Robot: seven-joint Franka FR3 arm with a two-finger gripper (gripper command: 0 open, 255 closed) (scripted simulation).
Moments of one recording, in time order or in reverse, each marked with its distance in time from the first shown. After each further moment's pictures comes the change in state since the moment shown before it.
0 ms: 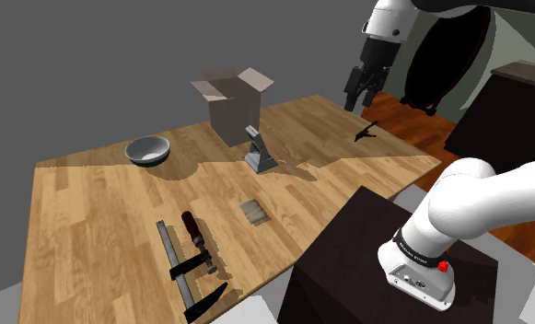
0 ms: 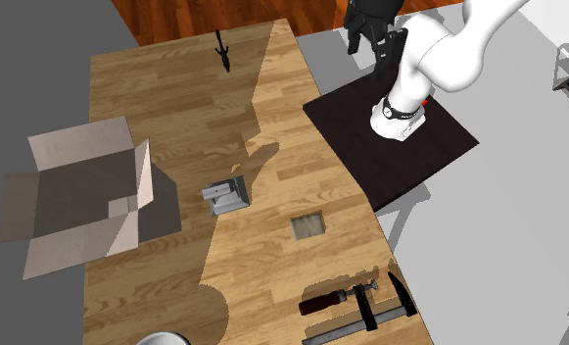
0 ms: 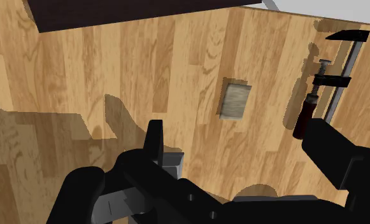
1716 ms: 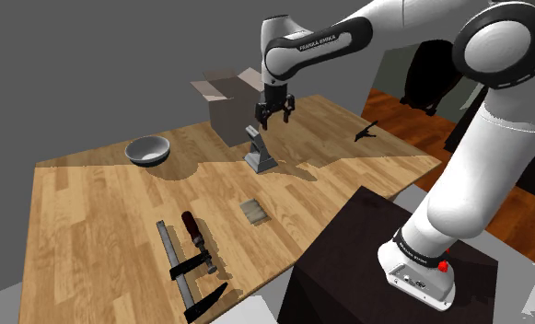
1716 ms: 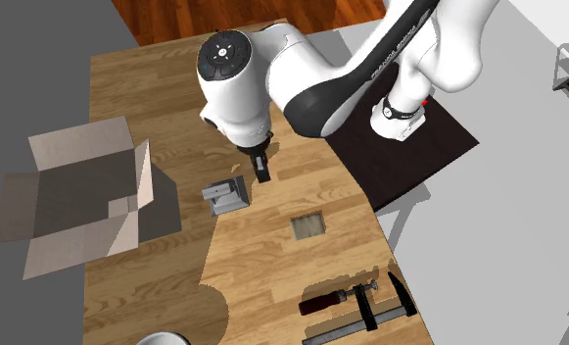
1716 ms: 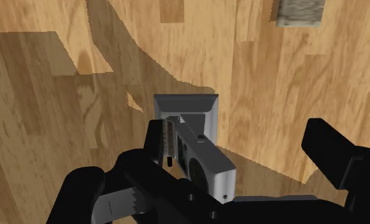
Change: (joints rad) arm -0.019 0.902 0.123 0.413 -0.177 0.424 0.253
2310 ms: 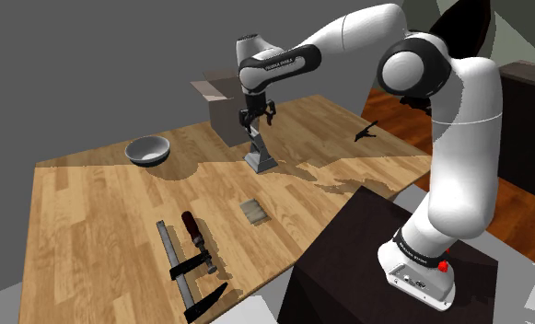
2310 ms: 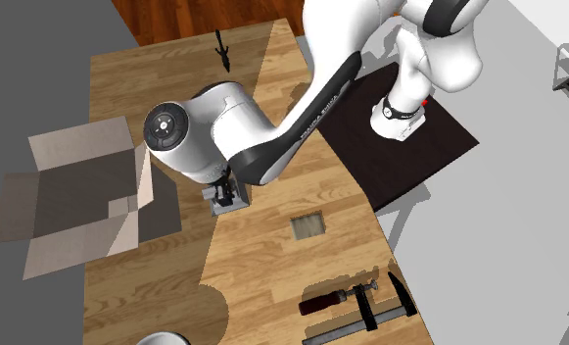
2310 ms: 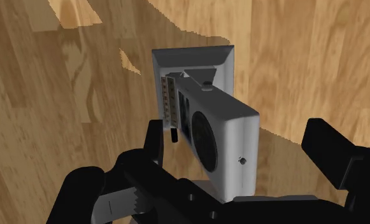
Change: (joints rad) arm 0.024 0.377 -0.028 0.378 -0.091 -0.039 0.076
